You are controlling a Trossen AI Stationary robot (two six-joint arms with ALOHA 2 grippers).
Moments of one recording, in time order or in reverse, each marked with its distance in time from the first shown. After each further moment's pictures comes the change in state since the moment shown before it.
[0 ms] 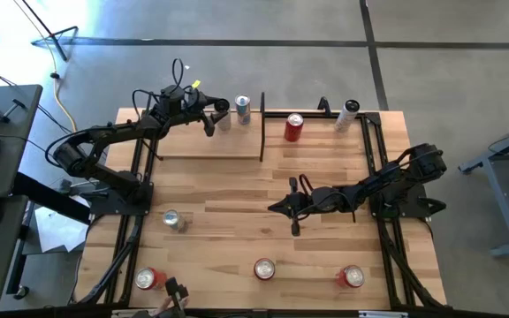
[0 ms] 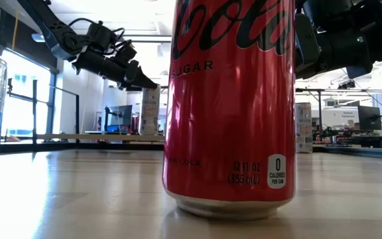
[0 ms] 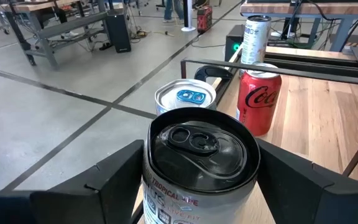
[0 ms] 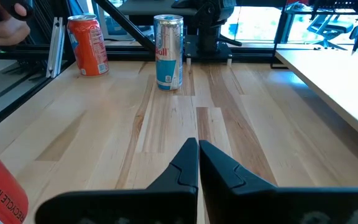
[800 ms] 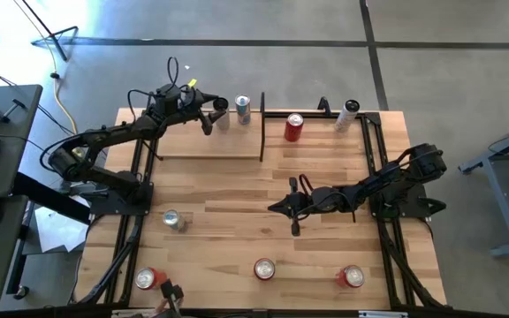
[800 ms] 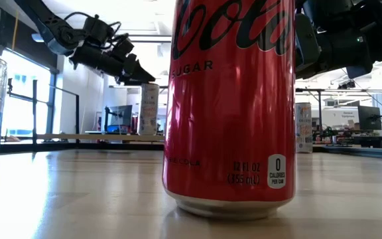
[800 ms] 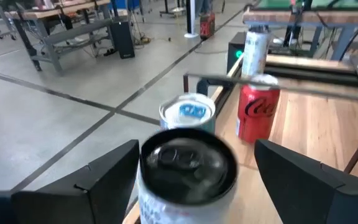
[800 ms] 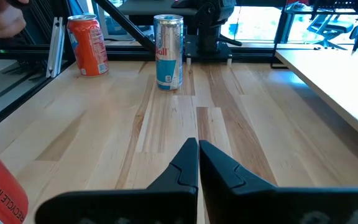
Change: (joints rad) left arm 0.000 -0.066 -0.001 -0.036 -0.006 -0.015; right arm 0.000 0.000 0.000 0.000 0.000 0.000
